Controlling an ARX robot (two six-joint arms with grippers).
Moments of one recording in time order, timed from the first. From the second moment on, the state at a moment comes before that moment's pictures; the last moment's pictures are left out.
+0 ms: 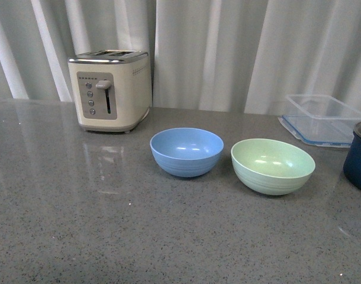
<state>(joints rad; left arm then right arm) 0.00 0.00 0.02 0.00 0.00 -0.01 0.00 0.00 0.01 0.00 0.00 0.00</state>
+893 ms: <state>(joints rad) 0.00 0.00 0.02 0.00 0.00 -0.01 0.16 1.21 0.67 0.10 -0.22 0.55</state>
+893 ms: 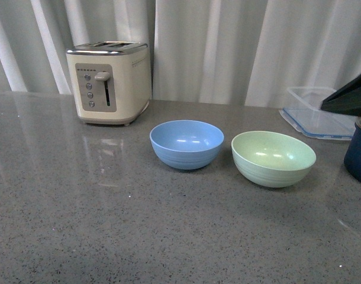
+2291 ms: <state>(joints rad) 0.00 0.00 0.02 0.00 0.00 -0.01 0.17 1.86 1.21 -0.12 0.22 0.48</state>
